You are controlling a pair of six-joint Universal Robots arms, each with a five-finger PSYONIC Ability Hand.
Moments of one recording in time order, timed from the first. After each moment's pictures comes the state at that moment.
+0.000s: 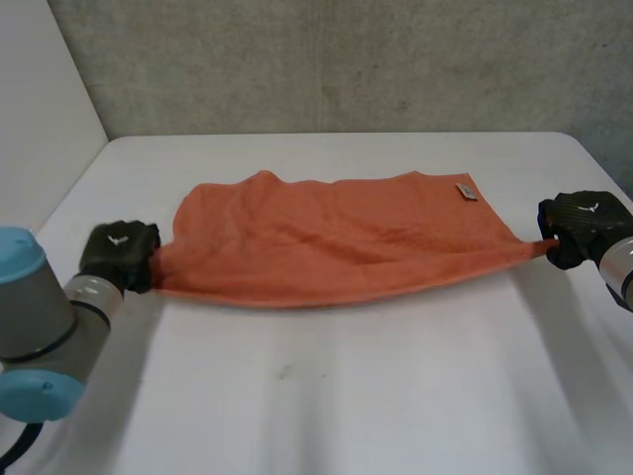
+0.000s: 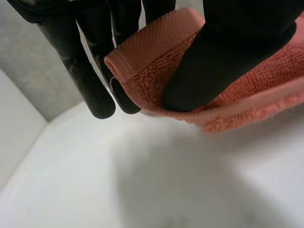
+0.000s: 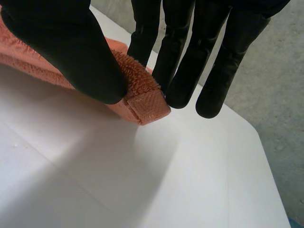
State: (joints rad) left arm 4.55 -1.99 -1.81 3.59 -1.51 3.41; right arm 1.55 -1.17 1.61 -0.14 1.28 2.69; left_hand 1.16 1.20 1.20 1.20 1.01; right_hand 0.98 1.18 1.19 1.19 0.99
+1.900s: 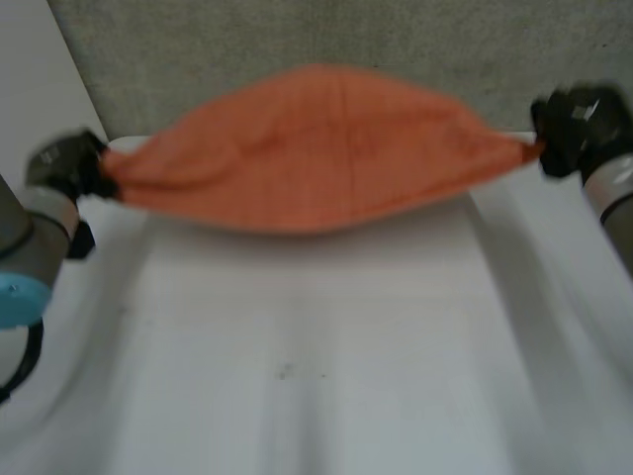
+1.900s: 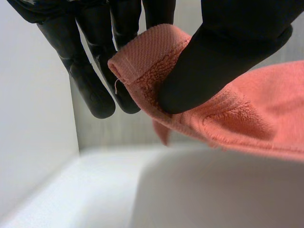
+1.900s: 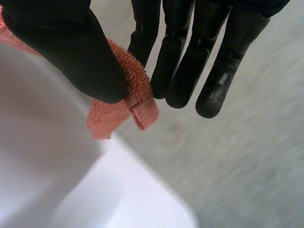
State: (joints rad) left arm 4.59 -2.00 -1.46 3.38 -1.60 2.92; right arm 1.71 -1.24 1.47 -0.27 1.40 2.70; left_hand 1.18 1.22 1.22 1.22 1.03; right_hand 0.98 1.19 1.19 1.19 0.99
